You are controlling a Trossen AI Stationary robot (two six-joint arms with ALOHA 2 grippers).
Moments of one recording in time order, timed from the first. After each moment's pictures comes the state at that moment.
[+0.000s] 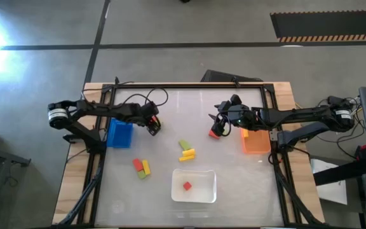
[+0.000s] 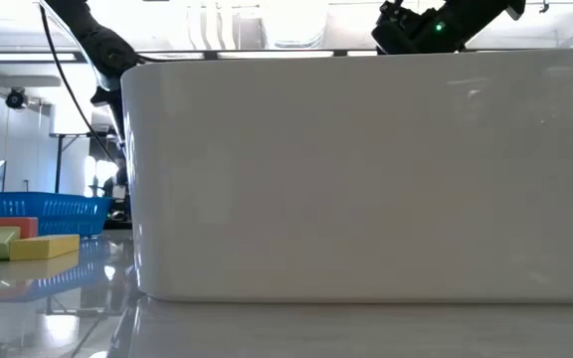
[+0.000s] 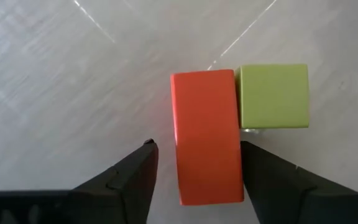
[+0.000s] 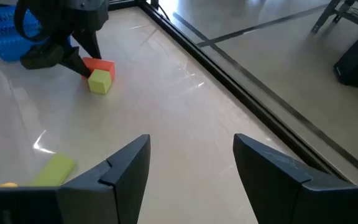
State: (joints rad) left arm 0.39 1.47 0.70 -0.37 -0.18 -0.36; right arm -0.07 1.22 0.84 -0.22 0.47 0.19
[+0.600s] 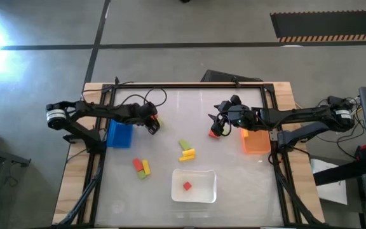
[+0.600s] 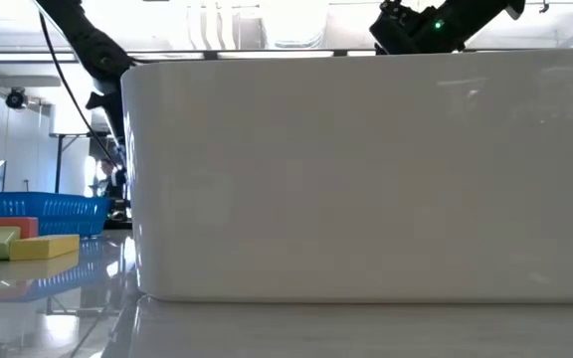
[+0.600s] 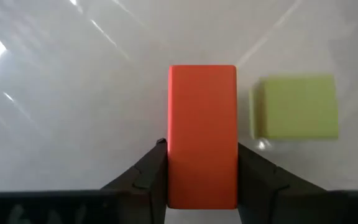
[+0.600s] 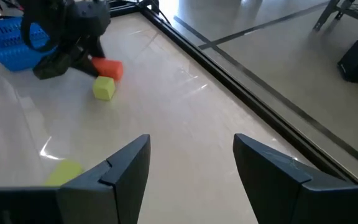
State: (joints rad) left arm 0.39 1.44 0.65 -0.30 -0.27 -0.32; right arm -0.07 1.22 0.84 -0.20 0.47 0.22
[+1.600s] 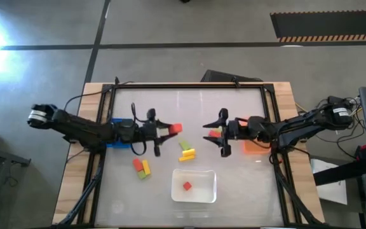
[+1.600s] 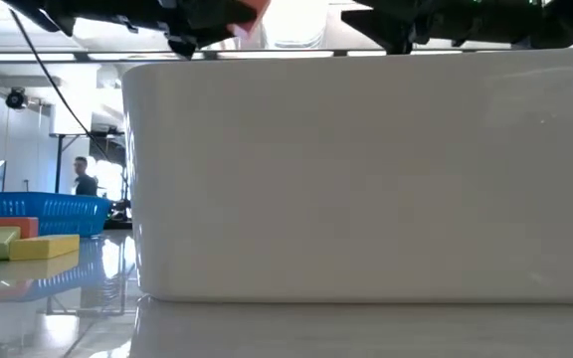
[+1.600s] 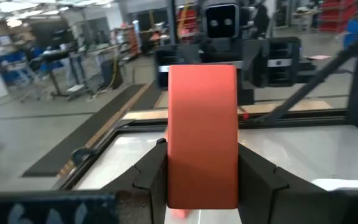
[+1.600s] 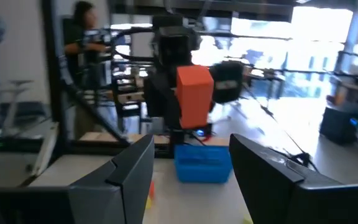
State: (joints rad) left arm -0.14 1.18 0.63 0.55 -0.32 0.12; right arm 0.06 1.25 0.51 0.87 0.01 -0.07
